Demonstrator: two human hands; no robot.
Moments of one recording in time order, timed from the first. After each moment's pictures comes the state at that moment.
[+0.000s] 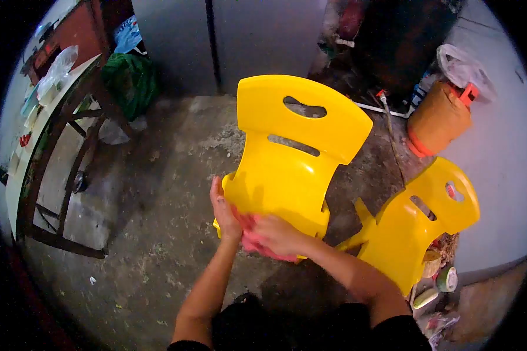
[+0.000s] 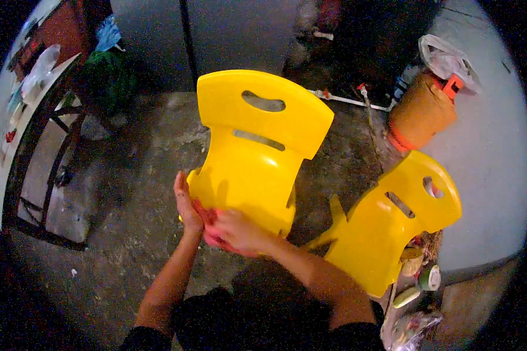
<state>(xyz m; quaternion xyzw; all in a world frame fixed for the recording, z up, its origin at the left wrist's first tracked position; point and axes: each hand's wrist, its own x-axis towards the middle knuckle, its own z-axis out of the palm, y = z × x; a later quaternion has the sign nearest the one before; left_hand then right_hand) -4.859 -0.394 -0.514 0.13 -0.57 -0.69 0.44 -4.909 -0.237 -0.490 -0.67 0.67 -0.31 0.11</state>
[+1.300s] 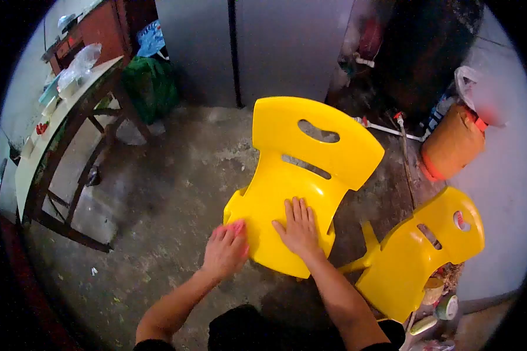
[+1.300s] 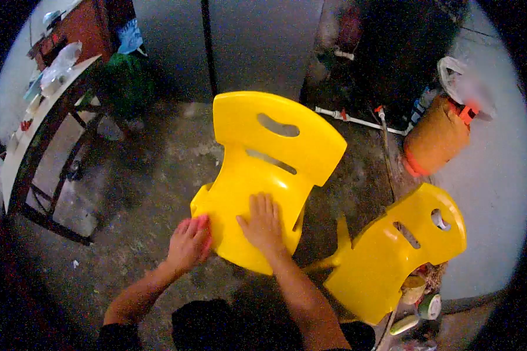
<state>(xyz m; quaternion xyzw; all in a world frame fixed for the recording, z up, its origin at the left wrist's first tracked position) -4.770 -0.408 -0.463 0.02 -0.98 -0.10 0.16 -4.938 -0.234 -0.488 -0.36 0.92 -0.13 0.00</state>
